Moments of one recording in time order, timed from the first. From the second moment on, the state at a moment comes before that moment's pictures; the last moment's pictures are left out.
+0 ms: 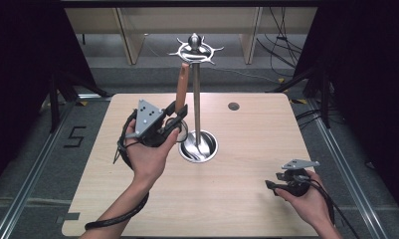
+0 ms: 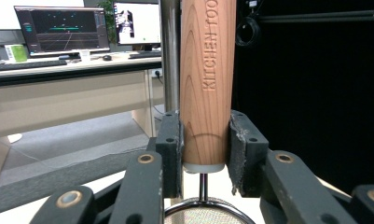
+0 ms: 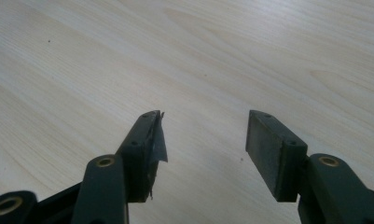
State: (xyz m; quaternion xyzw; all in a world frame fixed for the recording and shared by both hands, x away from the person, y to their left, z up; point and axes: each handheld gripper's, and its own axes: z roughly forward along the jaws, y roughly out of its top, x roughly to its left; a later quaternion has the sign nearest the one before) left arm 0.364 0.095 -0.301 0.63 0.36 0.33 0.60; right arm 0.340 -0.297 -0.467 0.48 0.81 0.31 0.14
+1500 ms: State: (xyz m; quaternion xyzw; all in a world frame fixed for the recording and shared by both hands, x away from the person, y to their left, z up) left arm 0.385 0.077 -0.300 0.63 0.38 0.38 0.56; right arm 0.339 -0.297 -0.465 0.48 0.81 0.30 0.13
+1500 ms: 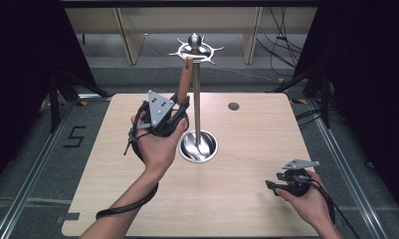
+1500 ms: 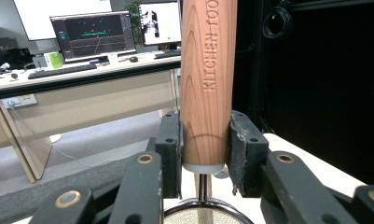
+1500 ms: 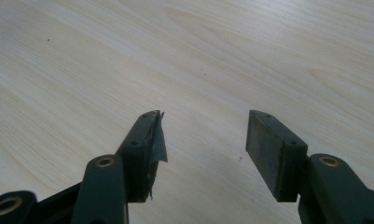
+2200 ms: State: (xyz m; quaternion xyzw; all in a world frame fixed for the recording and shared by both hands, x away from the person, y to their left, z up) left arm 0.391 0.068 -0.301 0.63 0.38 0.39 0.55; right arm 0.339 -0.298 -0.465 0.48 0.81 0.30 0.14
